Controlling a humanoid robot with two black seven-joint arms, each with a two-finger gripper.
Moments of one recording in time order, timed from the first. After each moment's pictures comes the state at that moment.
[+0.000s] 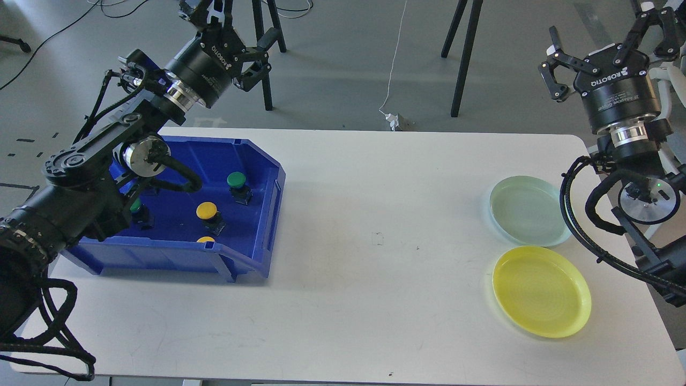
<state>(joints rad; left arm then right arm) -0.93 0.30 -0.62 -0.74 0.36 -0.49 -0.49 0.56 -0.48 1.03 1.10 0.04 0.40 0.42</state>
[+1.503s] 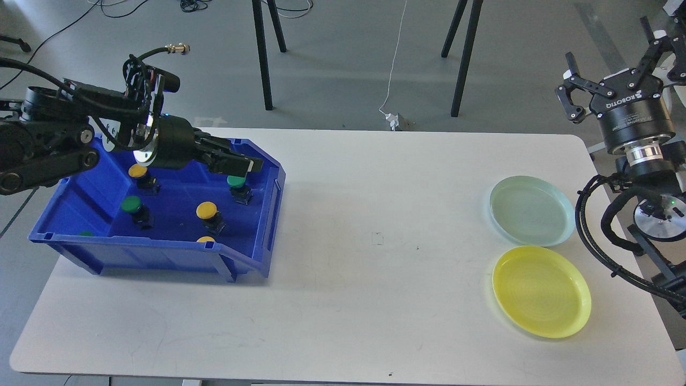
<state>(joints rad) -1.51 0.62 0.61 -1.07 1.19 -0.21 -0.49 0.50 -0.53 1.04 1.06 0.04 0.39 0.43</state>
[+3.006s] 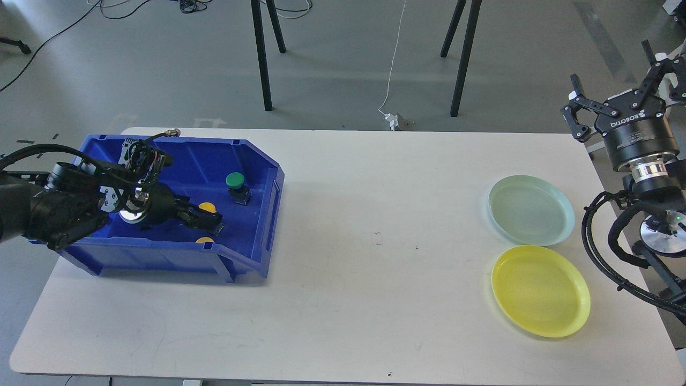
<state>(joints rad) -1.15 0.45 0.63 -0.62 1.19 -0.18 -0.49 0.46 -0.54 1.03 1.05 0.04 0.40 0.43</state>
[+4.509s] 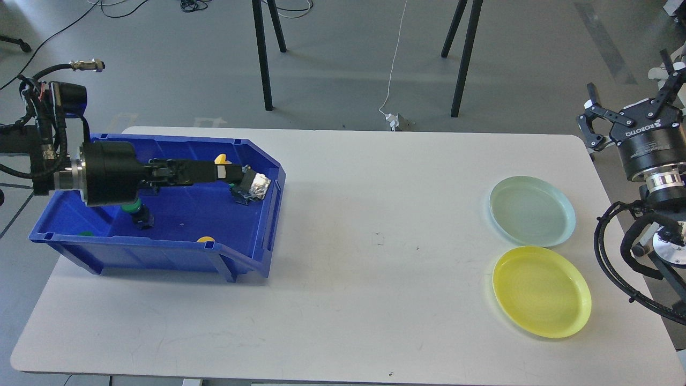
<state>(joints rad) -1.28 1.00 0.07 -1.58 0.89 -0.39 -0.49 0.37 -0.58 1.07 1.16 -0.14 0.32 0.44</state>
